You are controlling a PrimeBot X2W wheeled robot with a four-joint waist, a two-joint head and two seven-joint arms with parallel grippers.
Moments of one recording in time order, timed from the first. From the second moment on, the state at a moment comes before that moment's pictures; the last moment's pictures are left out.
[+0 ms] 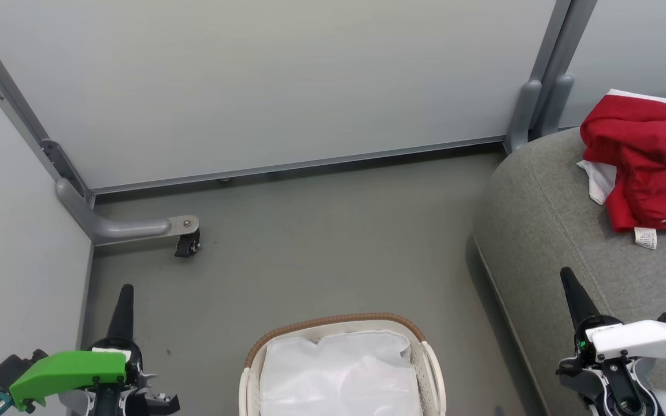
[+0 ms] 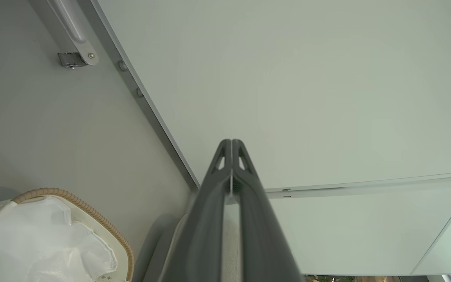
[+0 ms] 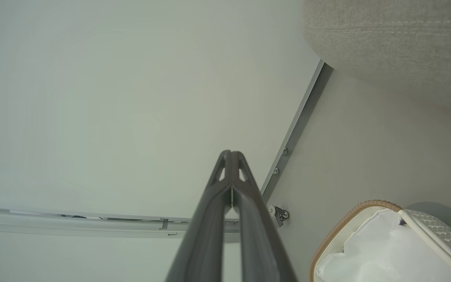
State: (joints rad) left arm -0.08 0.06 0.06 0.27 -1.42 -0.13 0.04; right arm -0.10 -0.05 -0.09 0.27 1.37 0.13 0.05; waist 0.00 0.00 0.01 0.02
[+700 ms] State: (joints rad) left arm -0.09 0.06 0.09 0.25 -1.56 -0.13 0.08; right arm -0.10 -0.05 -0.11 0.25 1.54 0.13 0.10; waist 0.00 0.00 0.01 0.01
